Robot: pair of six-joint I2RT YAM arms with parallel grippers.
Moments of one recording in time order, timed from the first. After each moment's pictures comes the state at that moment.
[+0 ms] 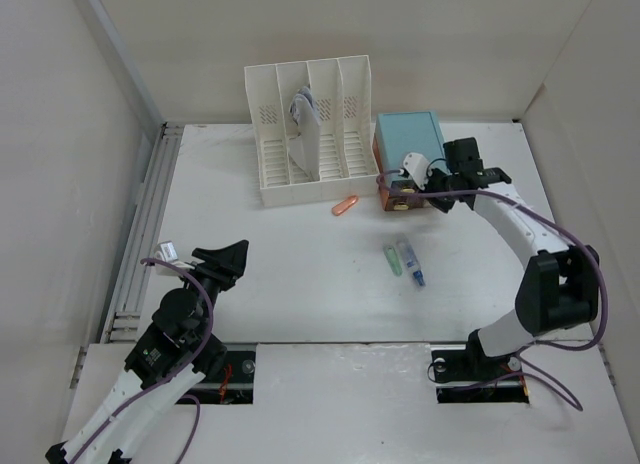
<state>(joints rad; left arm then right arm) -0.70 0.01 0.36 -0.40 -0.55 -0.97 0.18 1.52 1.21 -0.66 -0.19 -0.89</state>
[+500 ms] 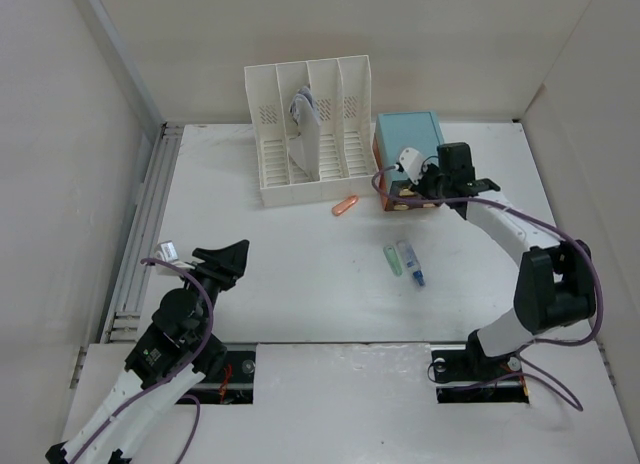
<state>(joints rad) -0.70 0.01 0.36 -0.40 -0.54 -0.97 0.21 1.55 1.11 -0.31 -0.08 -0.82</state>
